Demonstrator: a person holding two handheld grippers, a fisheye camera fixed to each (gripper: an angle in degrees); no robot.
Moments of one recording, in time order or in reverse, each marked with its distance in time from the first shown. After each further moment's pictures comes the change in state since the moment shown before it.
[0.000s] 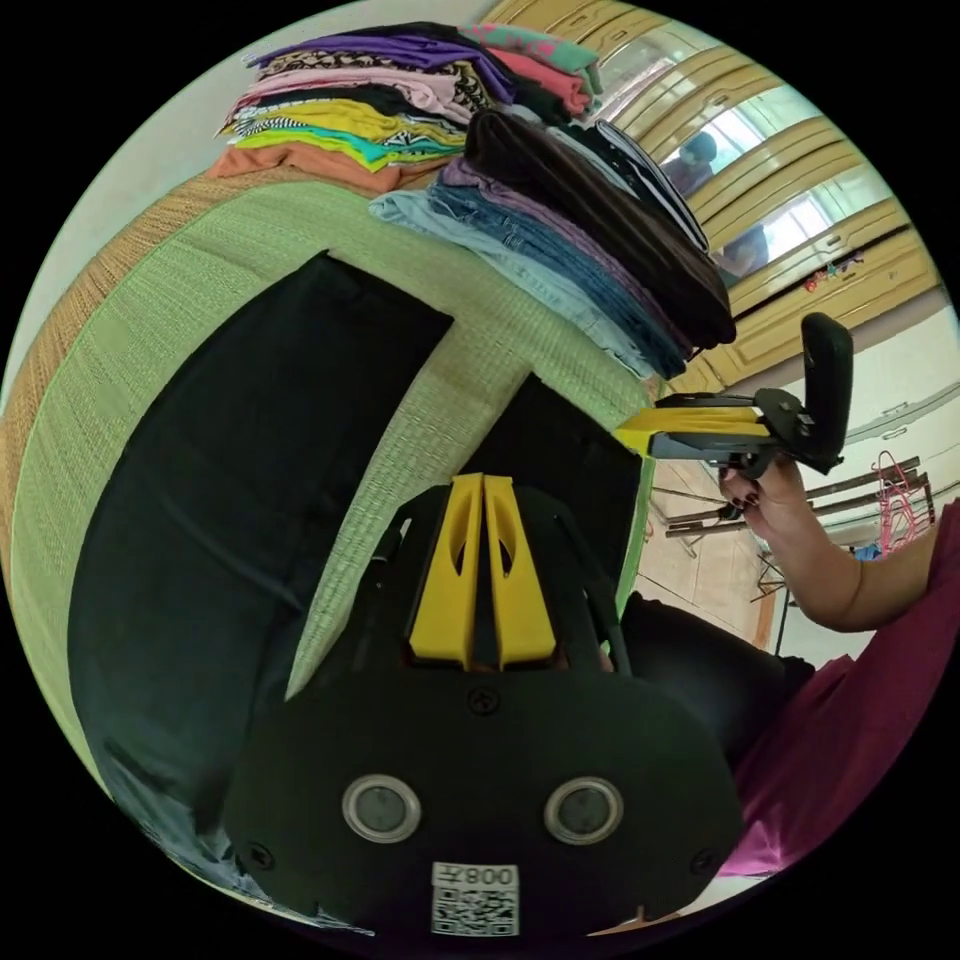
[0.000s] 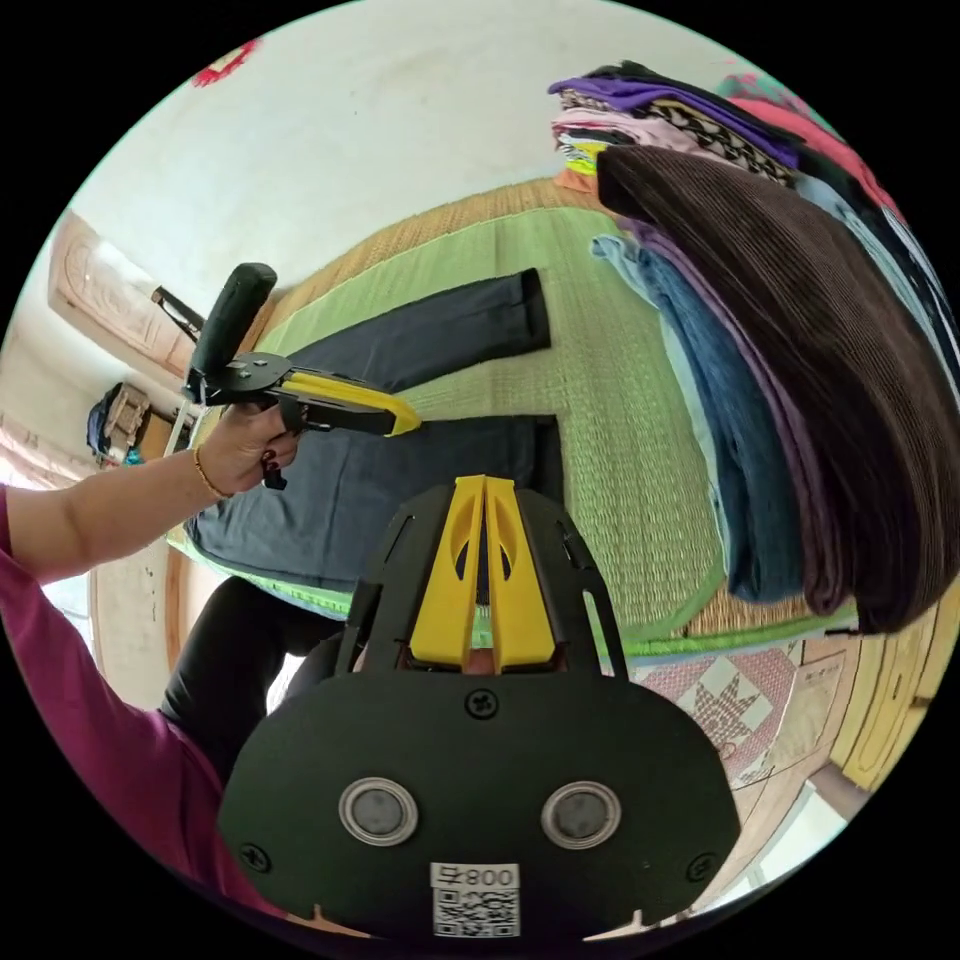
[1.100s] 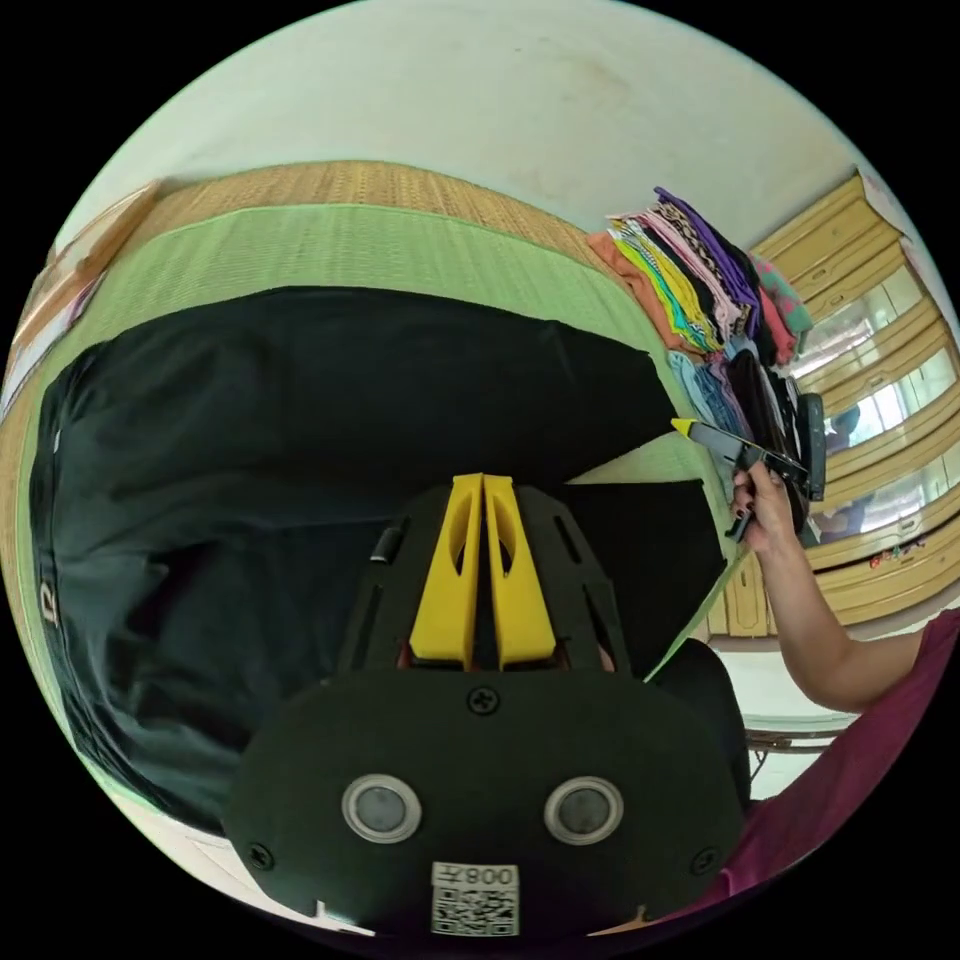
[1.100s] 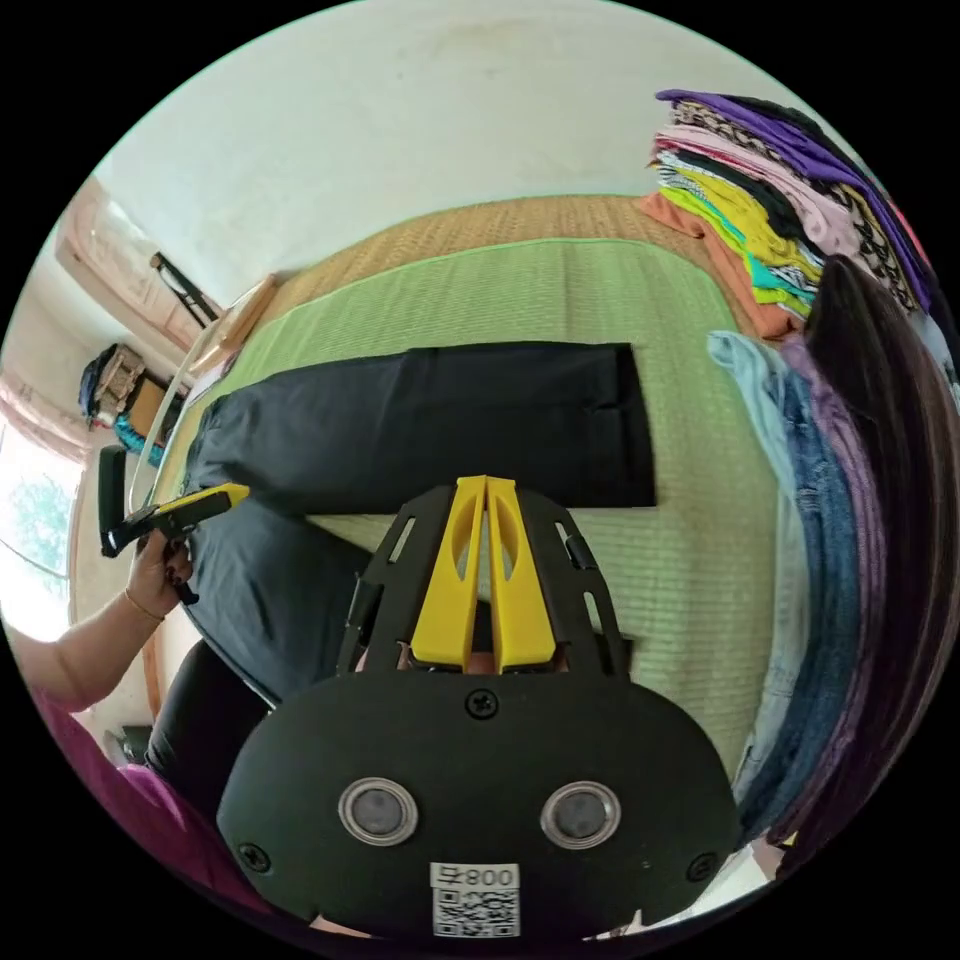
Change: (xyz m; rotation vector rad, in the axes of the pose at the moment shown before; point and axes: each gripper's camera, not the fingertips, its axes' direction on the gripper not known) left arm -0.110 0.576 0.112 0.377 -0.188 -0.717; right arm -0.199 -0.224 0.087 -0.029 0.007 -0.142
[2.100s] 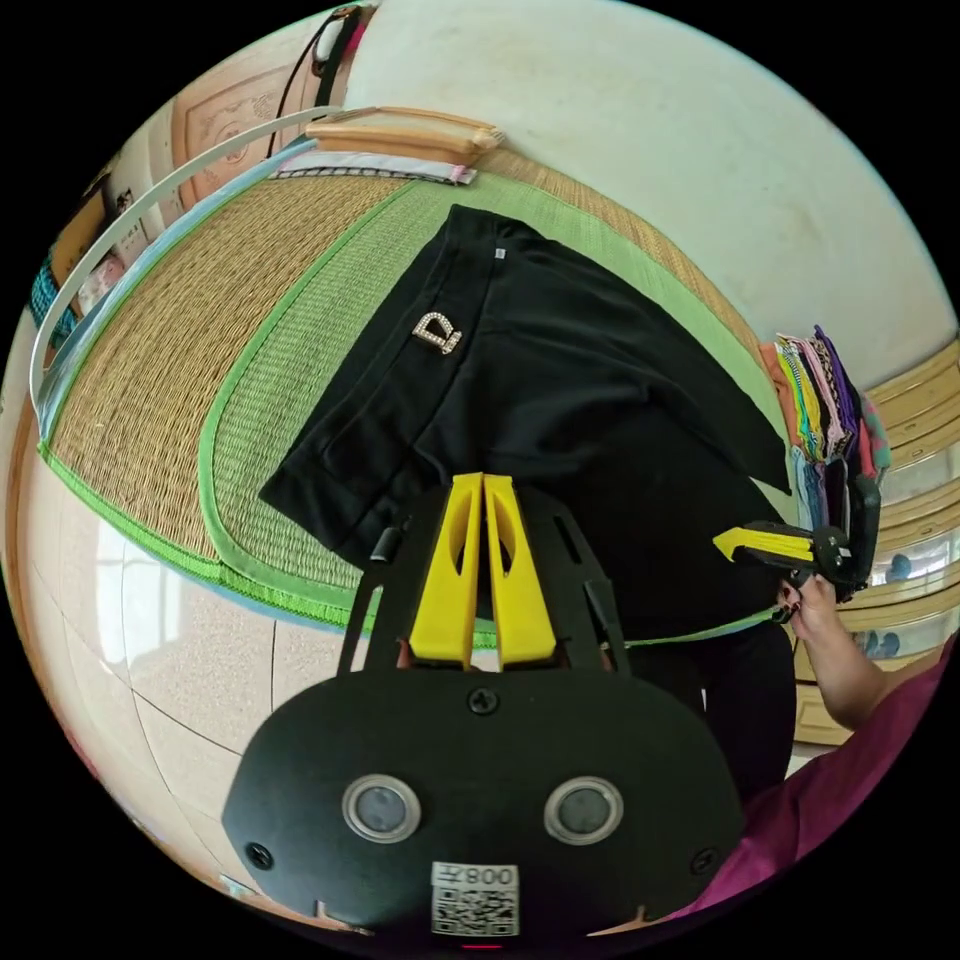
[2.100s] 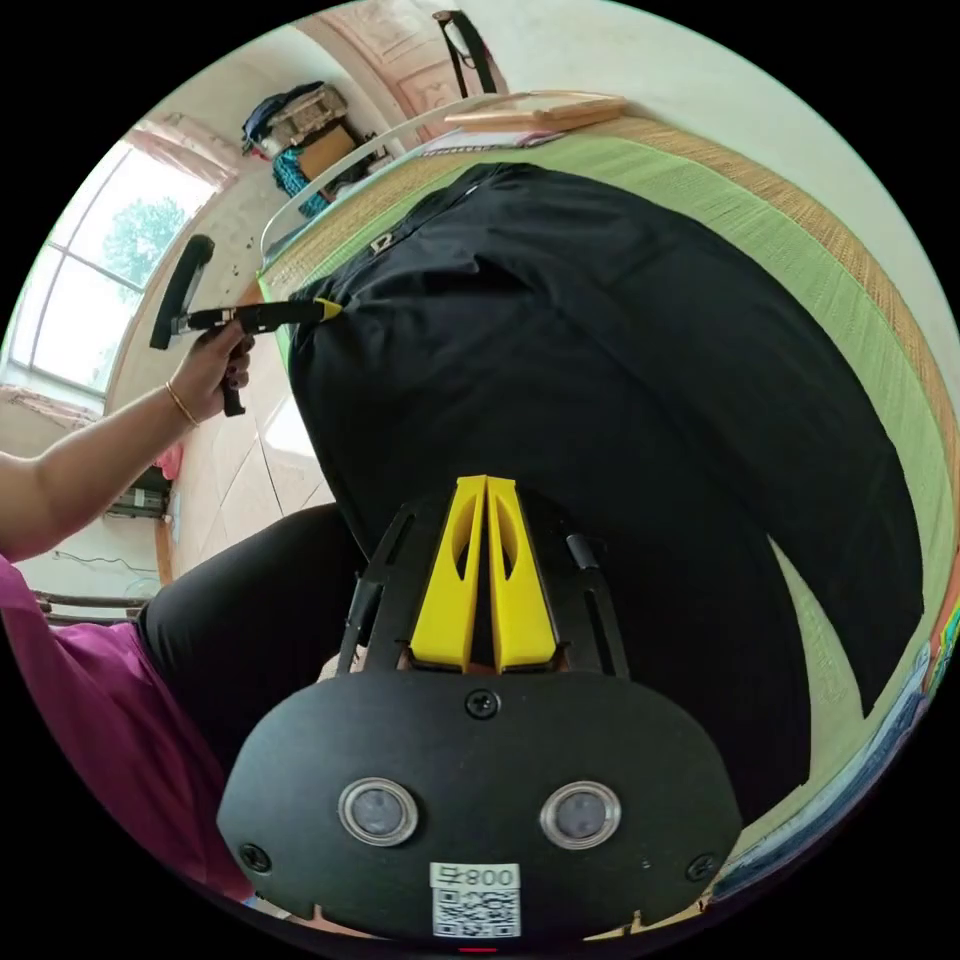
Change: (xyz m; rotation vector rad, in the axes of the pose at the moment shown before) left arm -0.329 0.437 -0.013 0.073 -0.211 -0.386; right arm -0.510 -0.051 0.087 -0.399 -0.159 -0.626
